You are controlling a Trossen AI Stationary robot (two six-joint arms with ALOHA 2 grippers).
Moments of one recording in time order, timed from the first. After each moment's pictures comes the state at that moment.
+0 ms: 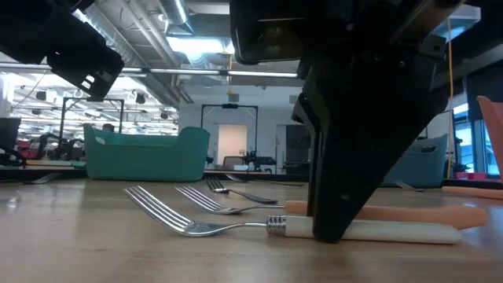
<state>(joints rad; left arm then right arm) -0.61 1.27 0.35 0.59 -0.35 -0.37 0.52 2.22 1.65 -0.69 0.03 0.54</state>
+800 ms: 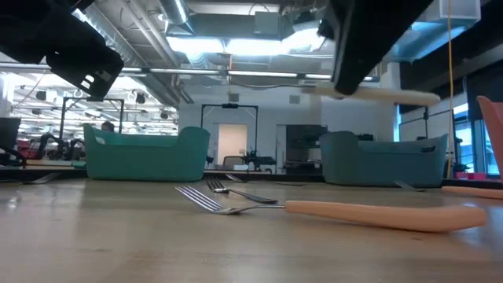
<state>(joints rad) -0.61 1.27 0.35 0.59 -0.34 -0.37 0.52 1.98 1.65 -0.92 0.20 0.52</state>
